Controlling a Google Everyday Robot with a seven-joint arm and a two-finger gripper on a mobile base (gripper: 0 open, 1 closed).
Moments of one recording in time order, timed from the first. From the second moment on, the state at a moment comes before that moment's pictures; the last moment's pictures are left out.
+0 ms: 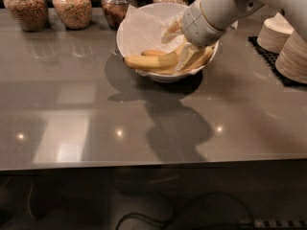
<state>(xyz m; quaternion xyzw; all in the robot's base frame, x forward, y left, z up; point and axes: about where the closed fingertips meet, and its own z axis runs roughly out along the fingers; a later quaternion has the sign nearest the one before) 0.628 -0.060 0.924 -0.83 0.46 -0.04 0.32</state>
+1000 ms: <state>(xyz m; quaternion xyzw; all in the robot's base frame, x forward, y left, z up) 0.641 -0.051 0.901 -0.84 0.44 -0.06 0.32</state>
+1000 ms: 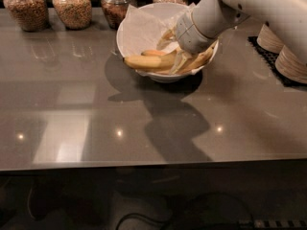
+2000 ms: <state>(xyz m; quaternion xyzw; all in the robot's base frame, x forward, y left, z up) 0.641 -0.049 0.900 -0.84 0.44 -0.06 0.31</state>
